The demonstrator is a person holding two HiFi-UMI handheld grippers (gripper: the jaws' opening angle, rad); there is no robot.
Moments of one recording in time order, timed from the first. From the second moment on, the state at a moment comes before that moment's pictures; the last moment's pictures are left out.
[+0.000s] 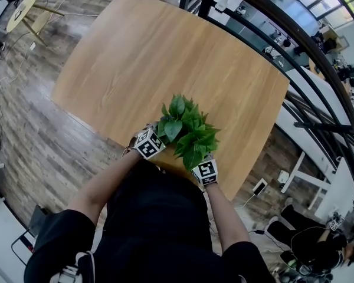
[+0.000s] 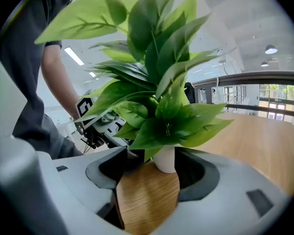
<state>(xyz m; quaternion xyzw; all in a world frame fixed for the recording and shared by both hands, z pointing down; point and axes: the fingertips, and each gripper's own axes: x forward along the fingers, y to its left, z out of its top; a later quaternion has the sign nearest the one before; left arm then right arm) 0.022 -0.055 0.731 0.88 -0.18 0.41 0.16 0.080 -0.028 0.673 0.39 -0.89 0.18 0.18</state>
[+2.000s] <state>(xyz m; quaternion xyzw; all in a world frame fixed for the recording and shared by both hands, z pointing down) 0.020 -0.066 0.719 0.89 -0.20 0.39 0.15 0.086 -0.068 0.669 0.40 -0.88 0.12 0.22</state>
